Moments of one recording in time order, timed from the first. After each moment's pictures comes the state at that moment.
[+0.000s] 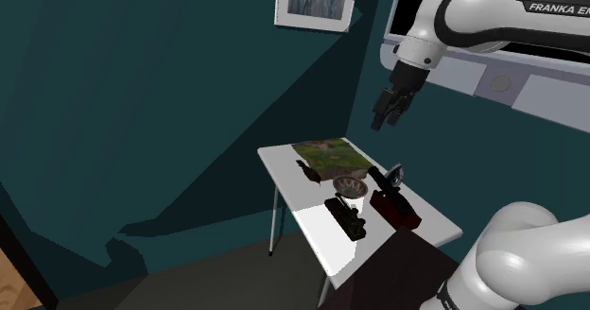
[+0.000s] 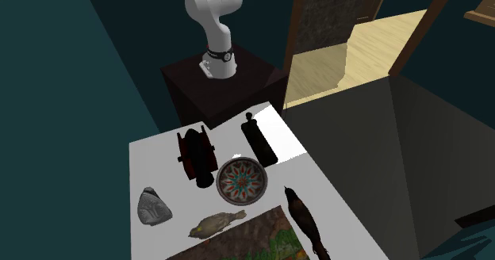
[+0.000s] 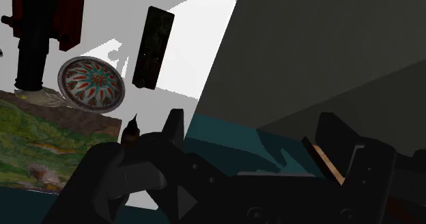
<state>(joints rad) -0.01 -0.78 -0.03 -2.34 0.07 1.68 -0.08</state>
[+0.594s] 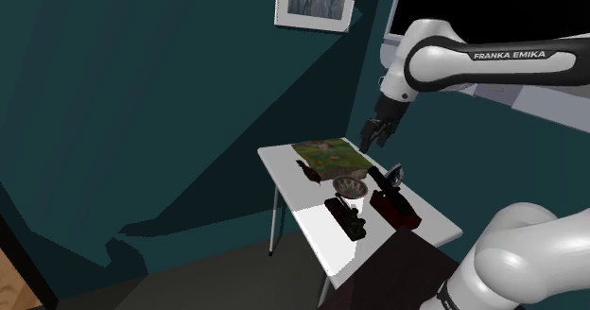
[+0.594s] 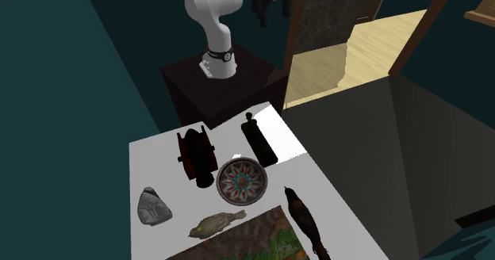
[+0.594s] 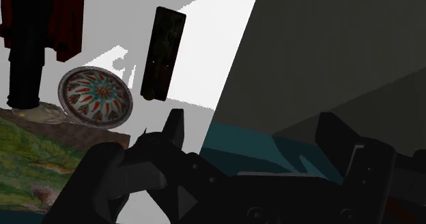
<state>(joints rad) -0.05 -0.71 -0.05 -2.52 0.05 1.91 -0.09</state>
